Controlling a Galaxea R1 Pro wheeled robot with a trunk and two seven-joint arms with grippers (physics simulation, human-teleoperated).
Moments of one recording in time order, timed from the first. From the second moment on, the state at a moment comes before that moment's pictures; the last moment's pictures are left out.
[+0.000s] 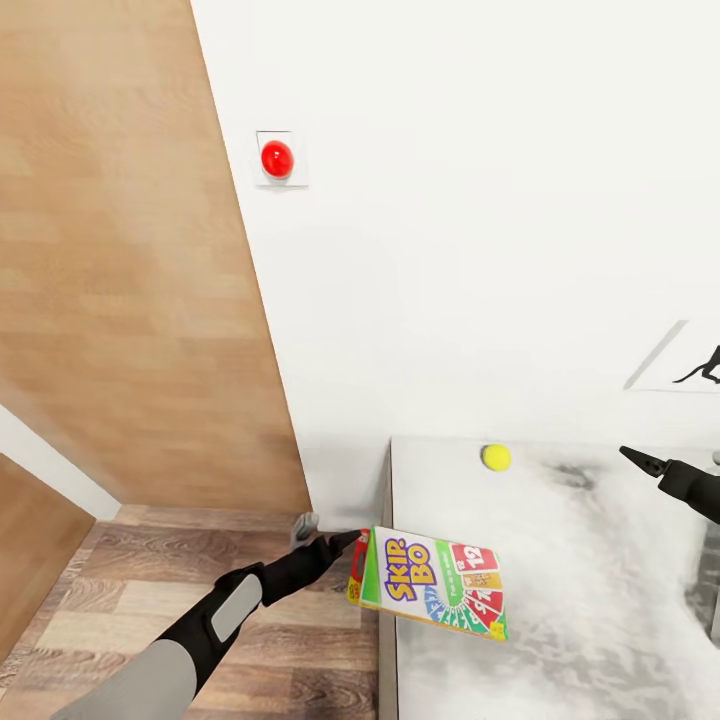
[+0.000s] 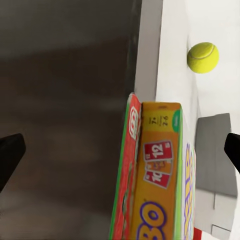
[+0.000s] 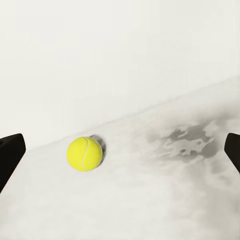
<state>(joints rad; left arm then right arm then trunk) -0.64 -0.02 -0.33 -0.45 0.91 0.37 -0.67 -0.20 -0.65 -0.33 -1.61 -1.05 0.65 0.02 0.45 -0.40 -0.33</state>
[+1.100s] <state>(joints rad) -0.64 -0.02 -0.33 -0.43 0.92 0.38 -0.67 -0.21 -0.64 -0.33 -1.61 -1.05 0.65 0.02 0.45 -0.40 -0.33</state>
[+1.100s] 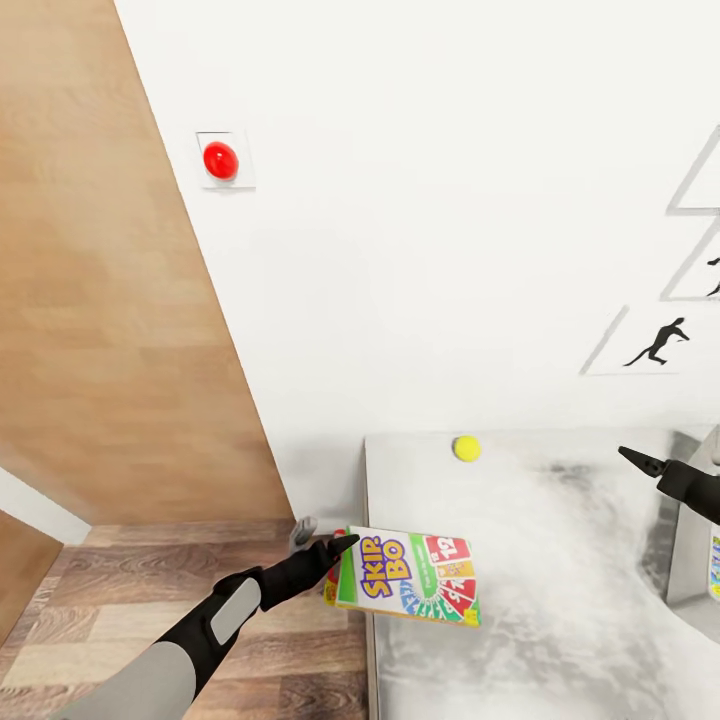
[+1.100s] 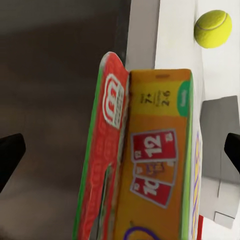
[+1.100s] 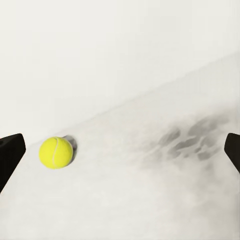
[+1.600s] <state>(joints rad) -0.64 -0.02 -0.33 -0.43 0.92 0.38 -0.67 -0.21 -0.64 -0.33 -1.61 -1.05 0.65 0.02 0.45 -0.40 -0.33</state>
